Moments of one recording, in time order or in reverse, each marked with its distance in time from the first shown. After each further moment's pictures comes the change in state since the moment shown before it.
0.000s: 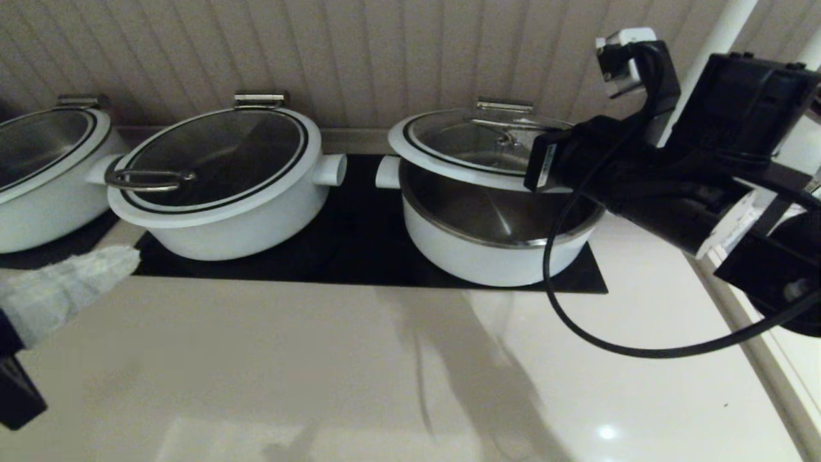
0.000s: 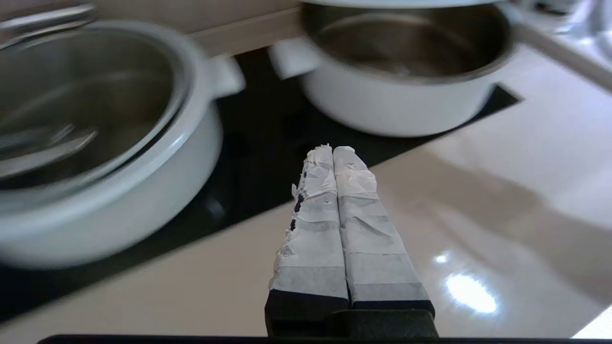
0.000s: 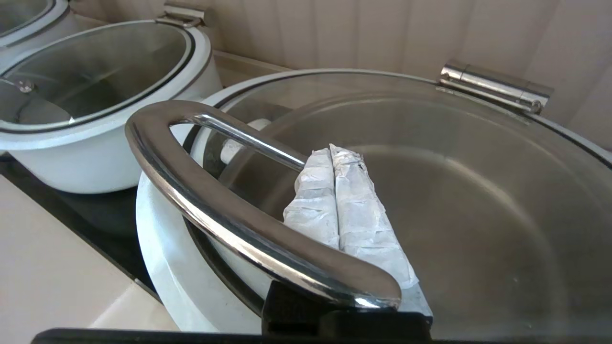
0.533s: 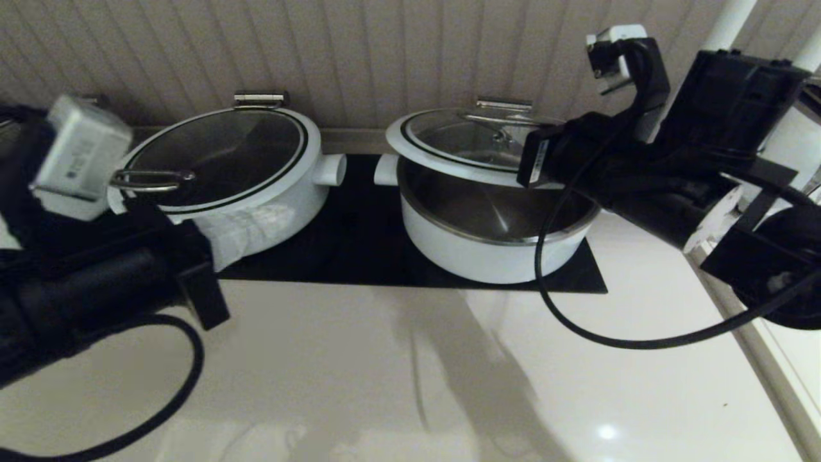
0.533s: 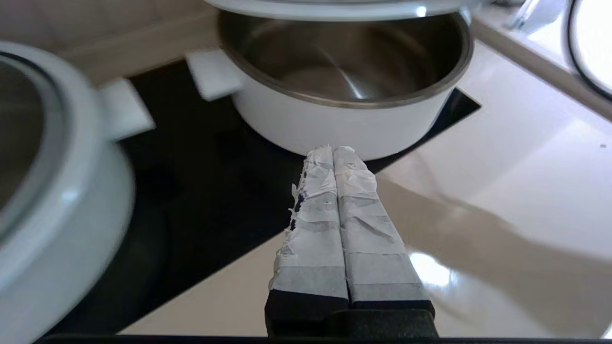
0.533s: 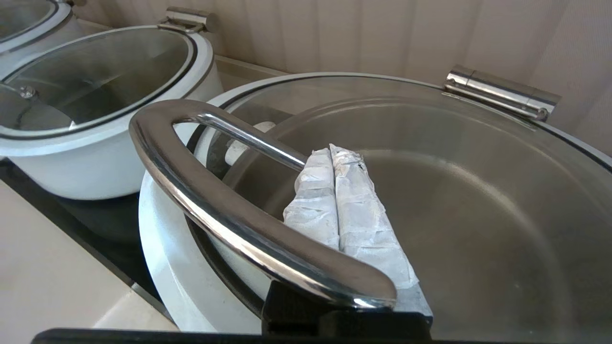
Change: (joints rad) left arm -0.280 0.374 -0.132 -0.174 0.134 -0.006; right arm 0.000 0.029 -0.034 -0.001 0.002 0.001
